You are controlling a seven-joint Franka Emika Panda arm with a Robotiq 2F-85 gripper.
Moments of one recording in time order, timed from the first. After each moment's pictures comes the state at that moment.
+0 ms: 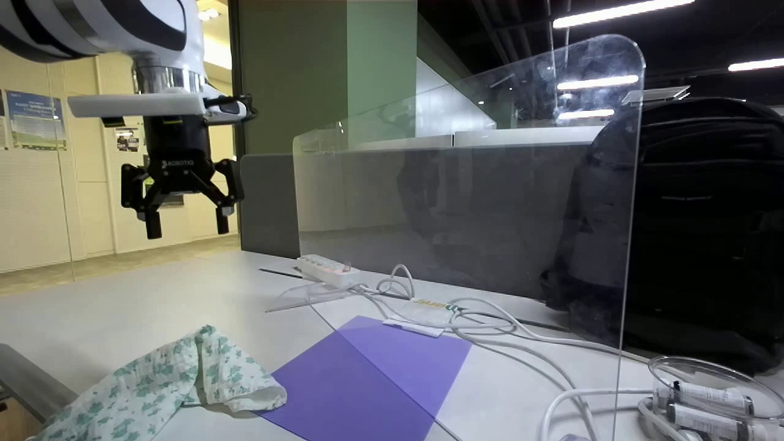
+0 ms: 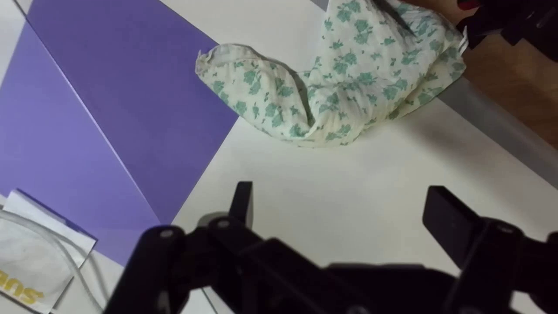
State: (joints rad) arm 0.22 -0.30 0.16 -2.70 -0.03 2.38 -0.19
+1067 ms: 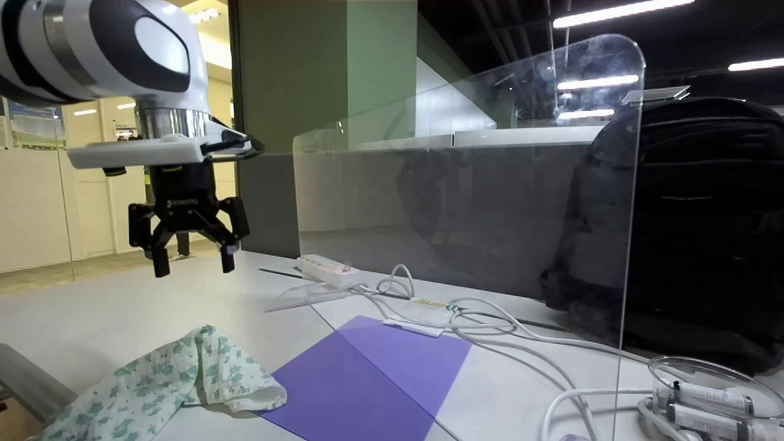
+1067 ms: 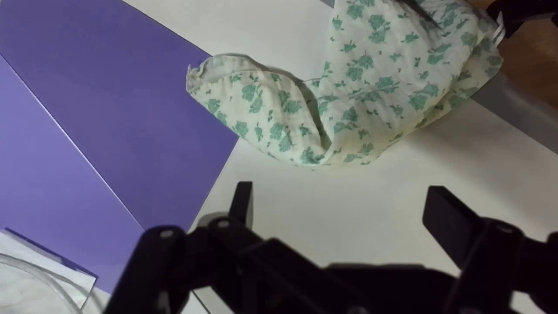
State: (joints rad) arm 0.19 -0.20 0.16 -2.78 -0.07 2.60 -0.10
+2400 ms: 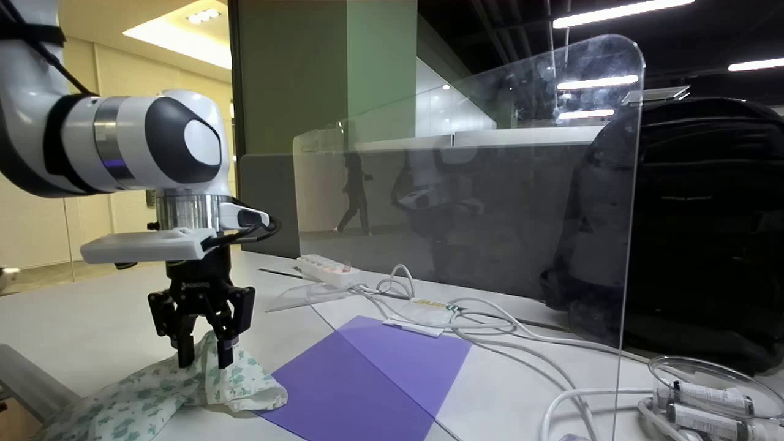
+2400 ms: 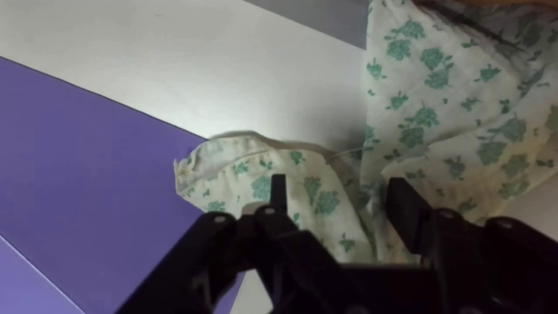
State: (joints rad) arm 0.11 0.15 0.10 -2.78 -0.34 2.85 0.19
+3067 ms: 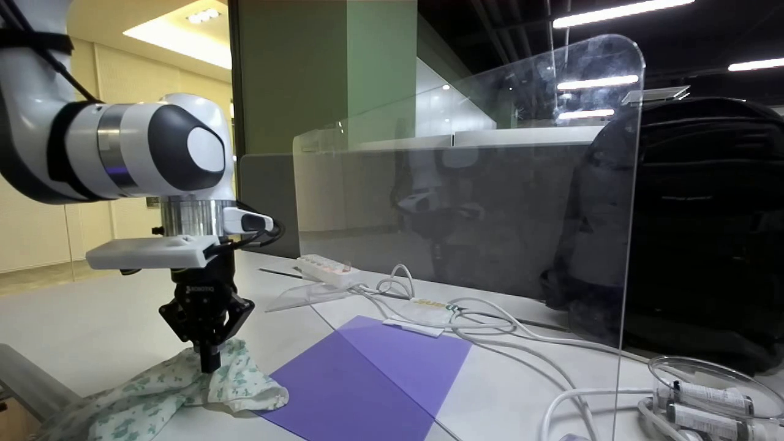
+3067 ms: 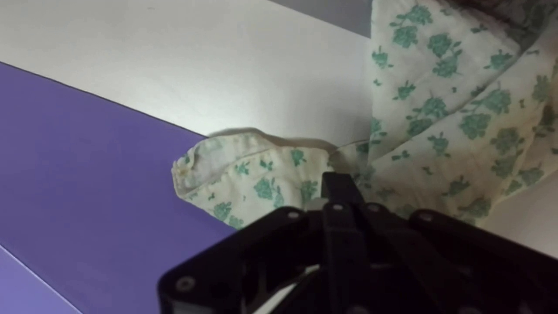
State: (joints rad) arm 0.11 0.17 0.08 -2.78 -0.34 2.90 0.20
